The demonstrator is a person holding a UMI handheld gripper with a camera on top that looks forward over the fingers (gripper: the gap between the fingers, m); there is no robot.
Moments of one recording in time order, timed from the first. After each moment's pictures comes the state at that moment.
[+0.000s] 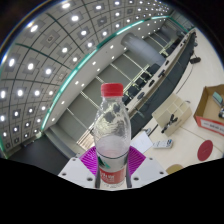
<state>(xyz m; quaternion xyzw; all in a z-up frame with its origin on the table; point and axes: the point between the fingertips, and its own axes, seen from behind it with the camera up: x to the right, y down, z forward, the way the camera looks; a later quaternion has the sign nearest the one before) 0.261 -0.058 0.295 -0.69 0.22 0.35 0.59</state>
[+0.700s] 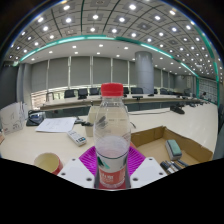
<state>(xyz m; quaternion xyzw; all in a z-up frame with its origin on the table) 0.487 -0.048 0.088 -0.80 0.07 -0.04 0.60</state>
